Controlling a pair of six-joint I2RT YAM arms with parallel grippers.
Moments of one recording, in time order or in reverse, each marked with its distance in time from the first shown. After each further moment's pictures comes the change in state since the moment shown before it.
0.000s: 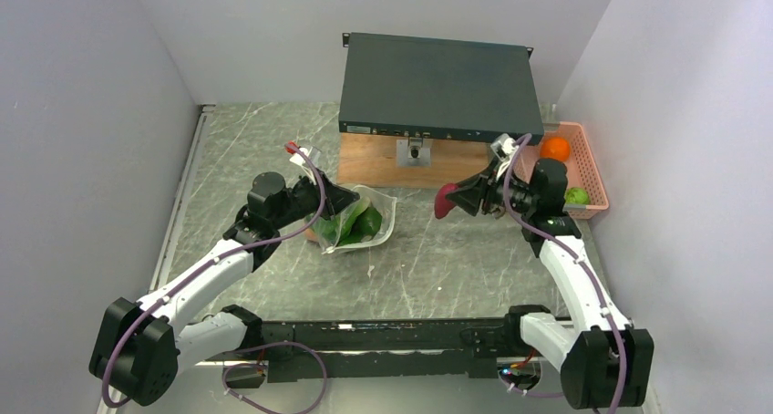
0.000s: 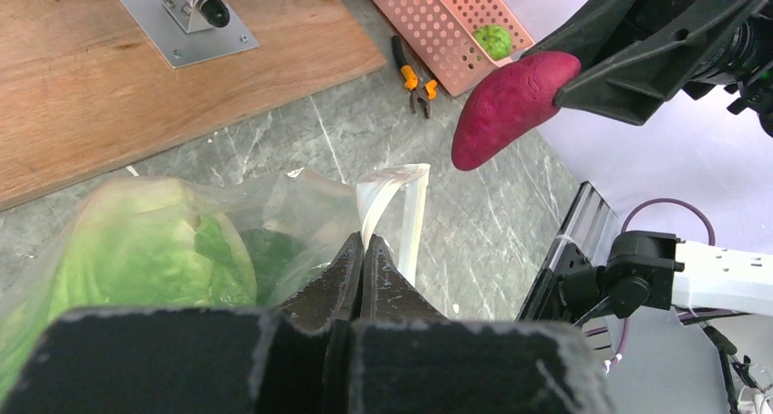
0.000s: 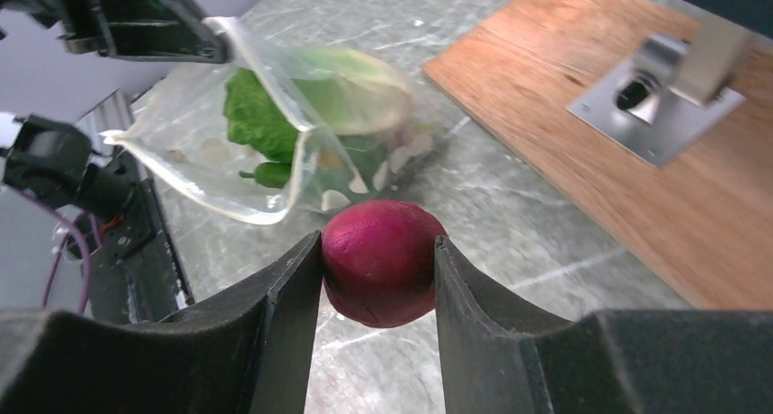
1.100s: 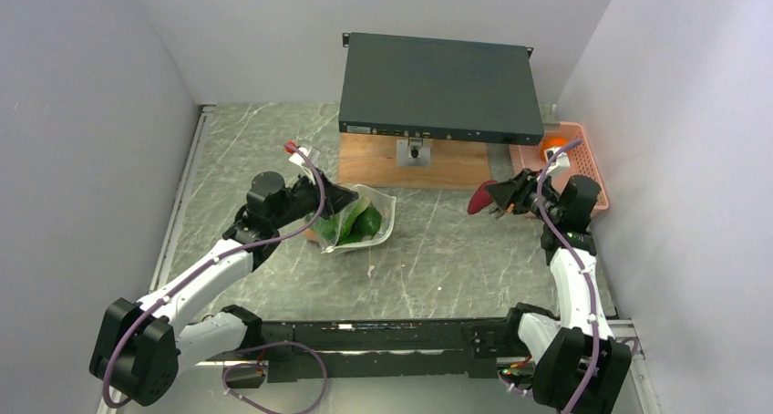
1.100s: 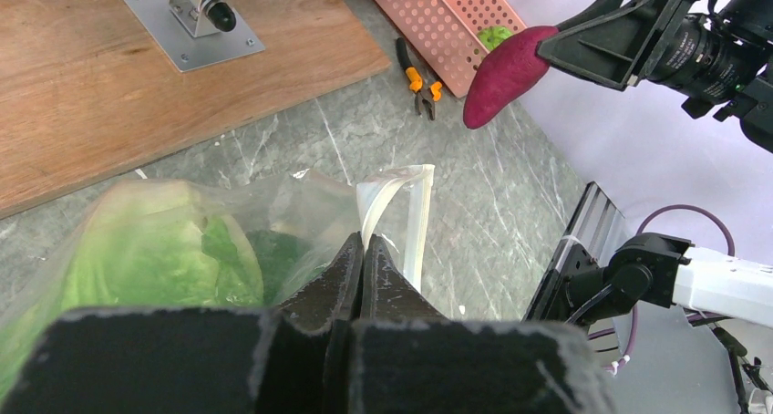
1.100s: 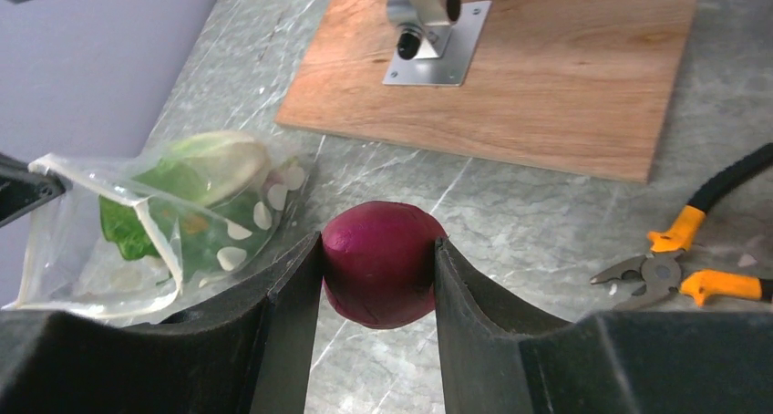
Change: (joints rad) left arm 0.009 0.000 0.000 0.001 0.002 0.014; right arm -0.344 -0.061 -0.116 0.008 0.137 0.231
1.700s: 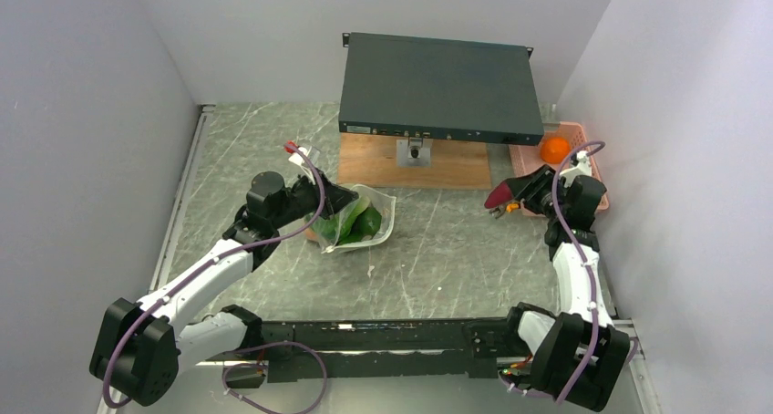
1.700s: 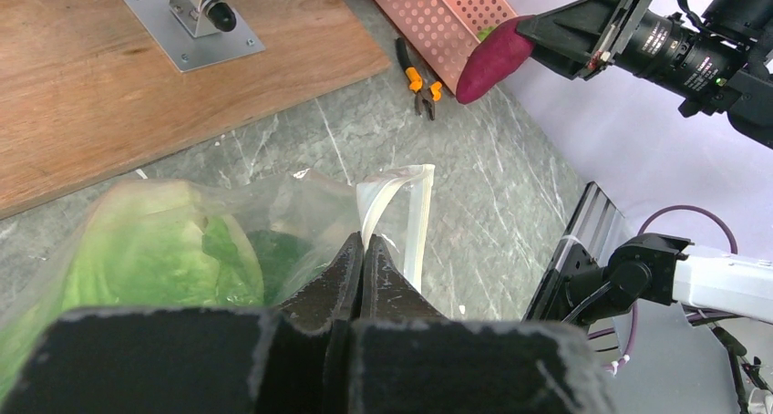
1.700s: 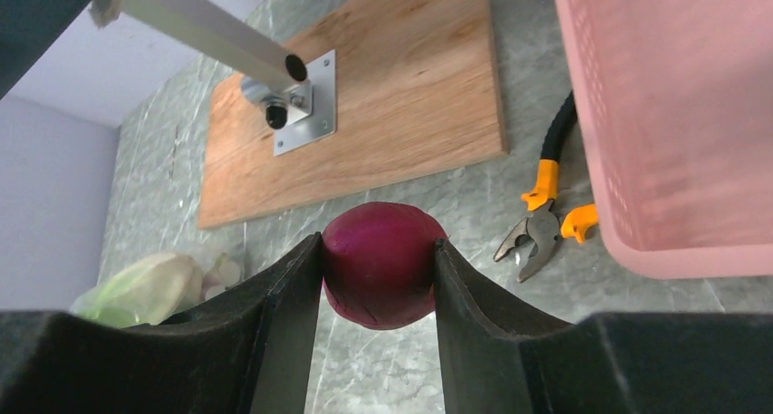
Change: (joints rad) left arm 0.002 0.000 0.000 0.000 0.003 0.000; right arm -0.067 0.050 0.000 -0.010 0.289 0.163
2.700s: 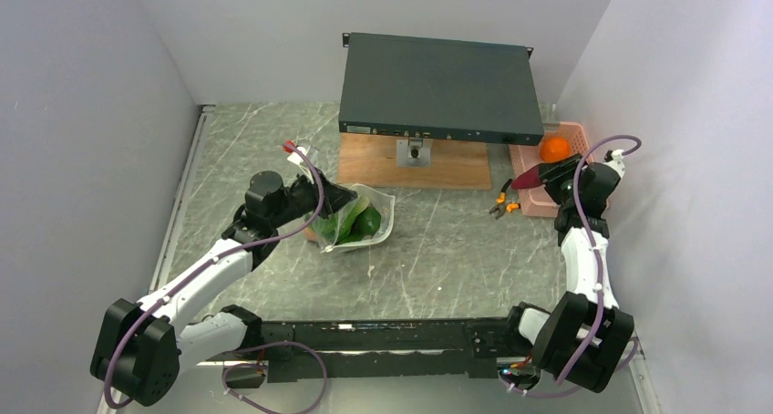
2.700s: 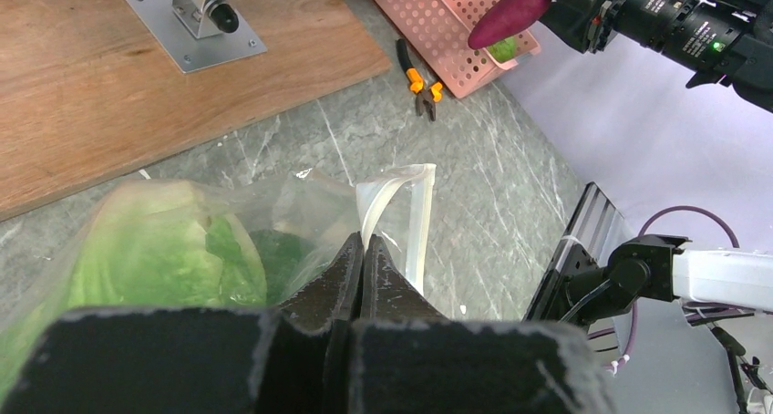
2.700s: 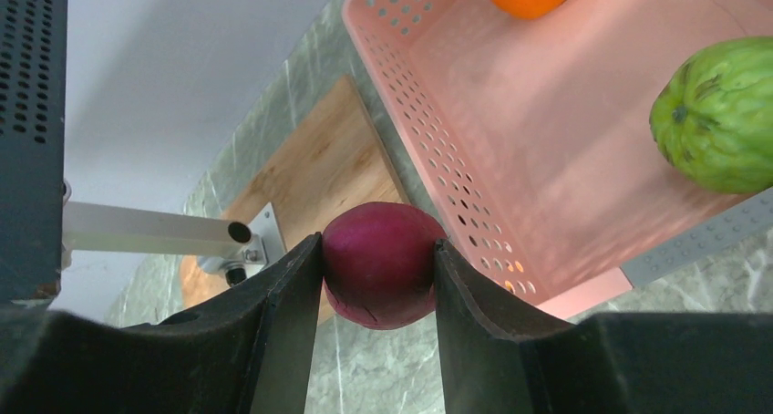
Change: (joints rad) left arm 0.014 0.000 0.000 0.001 0.015 0.000; right arm -0.058 0.106 0.112 0.005 0.326 0.201
